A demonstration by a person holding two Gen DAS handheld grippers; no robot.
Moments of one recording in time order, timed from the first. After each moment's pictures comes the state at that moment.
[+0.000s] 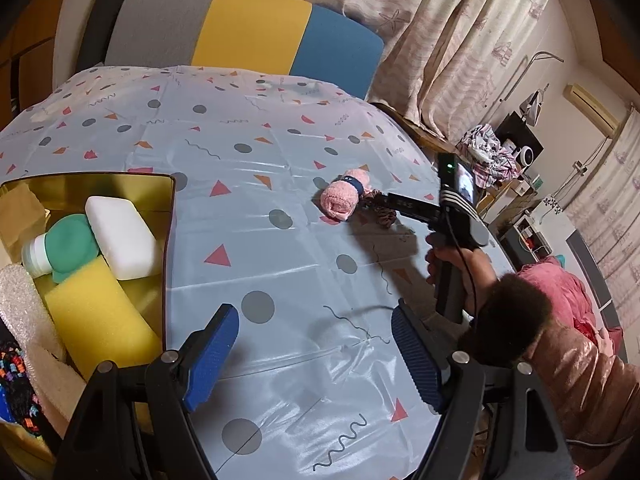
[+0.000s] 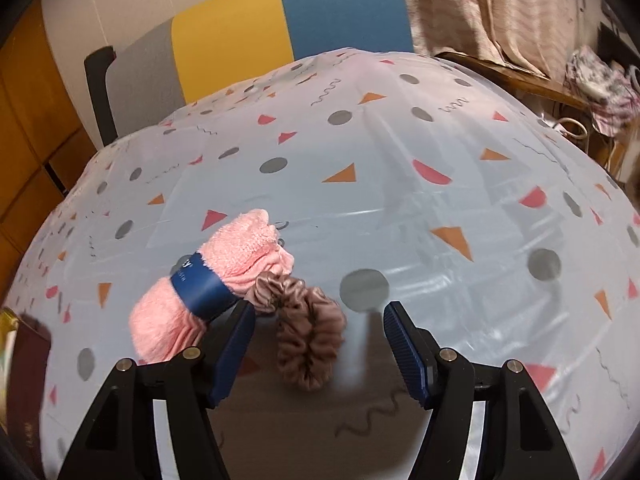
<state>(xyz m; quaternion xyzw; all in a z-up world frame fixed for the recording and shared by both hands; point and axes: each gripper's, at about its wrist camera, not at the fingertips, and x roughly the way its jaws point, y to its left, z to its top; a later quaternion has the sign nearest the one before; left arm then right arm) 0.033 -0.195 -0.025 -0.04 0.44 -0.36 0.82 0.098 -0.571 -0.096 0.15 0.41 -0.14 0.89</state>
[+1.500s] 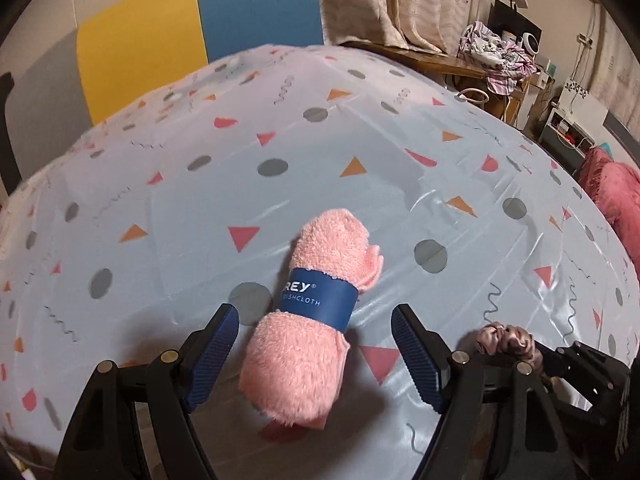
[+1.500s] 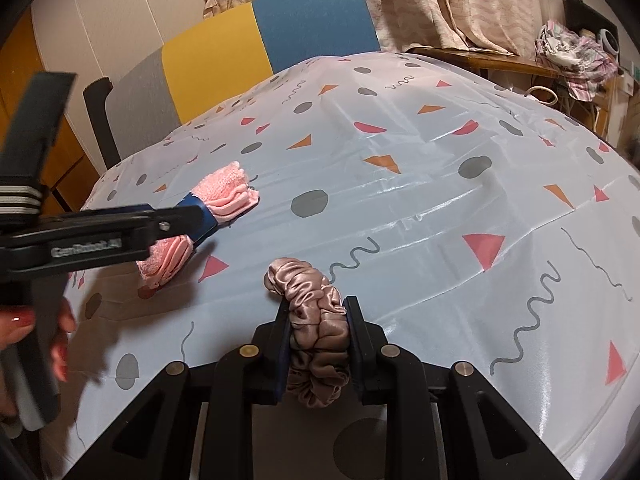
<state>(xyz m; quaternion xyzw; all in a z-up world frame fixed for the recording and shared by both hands) 0.171 -0.465 -0.095 0.18 0.43 -0.36 0.81 0.000 -0.569 -0.112 0.20 0.37 -0.16 0.90</state>
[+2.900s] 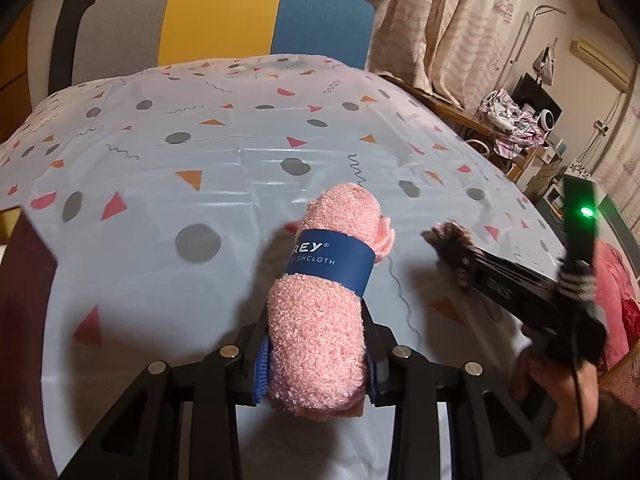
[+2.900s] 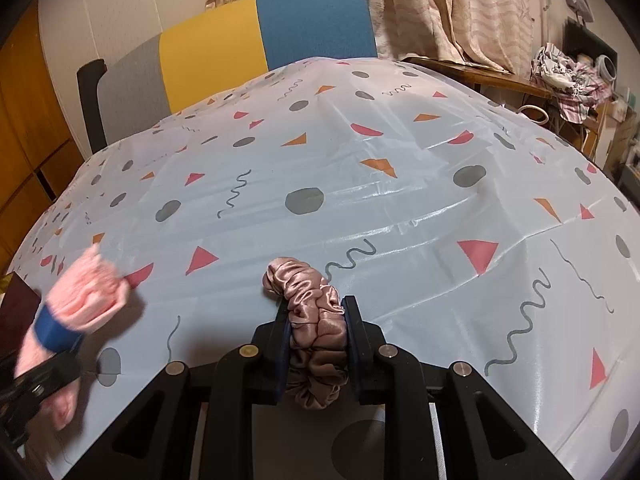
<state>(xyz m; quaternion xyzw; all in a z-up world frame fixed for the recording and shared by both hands) 0.071 -0.332 -0.100 0.03 0.43 -0.34 0.84 0.006 -0.555 -0.113 0.15 0.38 -0.19 0.89</state>
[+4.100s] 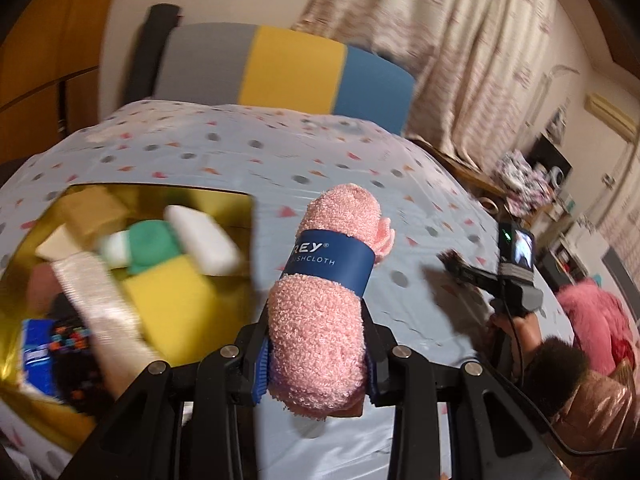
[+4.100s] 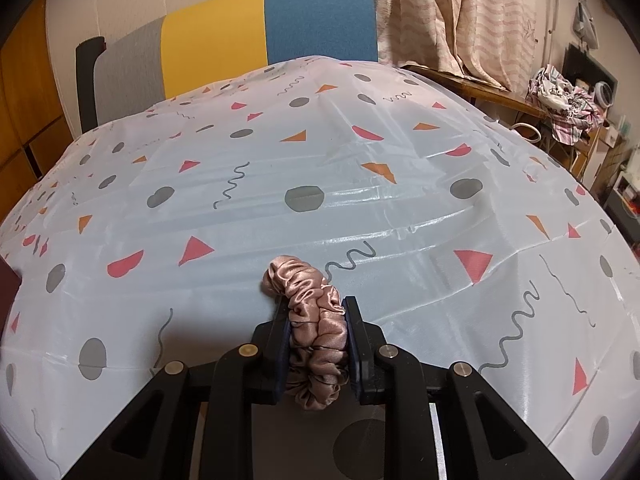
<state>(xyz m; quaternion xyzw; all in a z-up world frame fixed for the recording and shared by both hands) 0.008 -0.133 -0.029 -0.05 0.37 -0.28 0.88 0.013 -0.542 -0.113 0.10 0.40 -0.22 0.89</state>
